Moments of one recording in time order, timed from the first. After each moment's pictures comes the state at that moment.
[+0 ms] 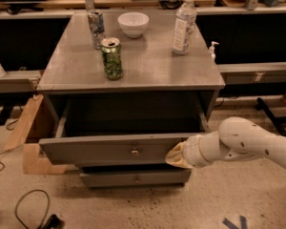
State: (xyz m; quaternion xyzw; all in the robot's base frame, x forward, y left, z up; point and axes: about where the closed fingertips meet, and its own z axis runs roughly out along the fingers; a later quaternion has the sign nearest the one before) arm 0.509 -0.113 0.598 -0.63 0.69 0.14 0.32
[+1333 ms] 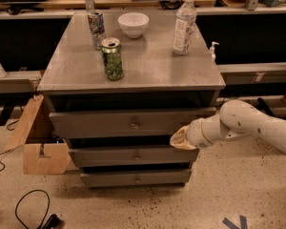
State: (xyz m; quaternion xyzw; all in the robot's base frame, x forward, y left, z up) arm 0.579 -0.136 0.594 -0.63 0.69 0.14 0.32
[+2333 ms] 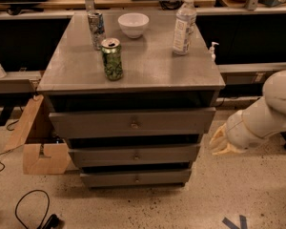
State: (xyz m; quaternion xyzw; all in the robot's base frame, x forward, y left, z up) arm 0.475 -0.221 0.703 -0.72 0.66 0.08 0.19
